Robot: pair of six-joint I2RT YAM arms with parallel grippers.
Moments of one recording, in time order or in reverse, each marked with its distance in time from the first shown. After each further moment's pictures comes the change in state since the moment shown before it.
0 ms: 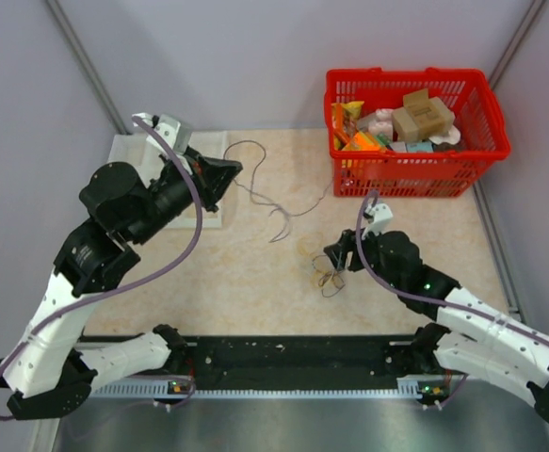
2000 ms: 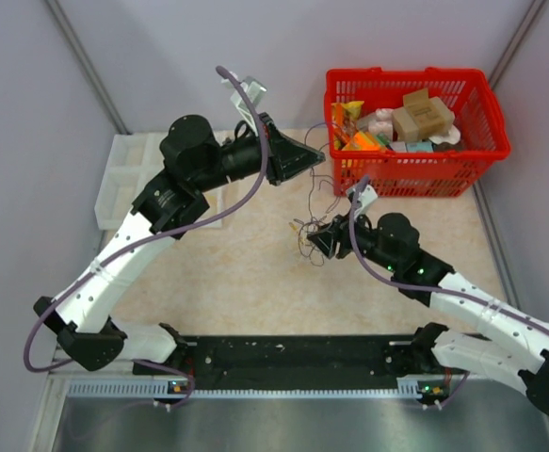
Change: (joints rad) left arm -0.013 0.319 0.059 0.324 0.419 -0.350; right arm -0.012 0.134 0.150 0.140 -0.270 -0.077
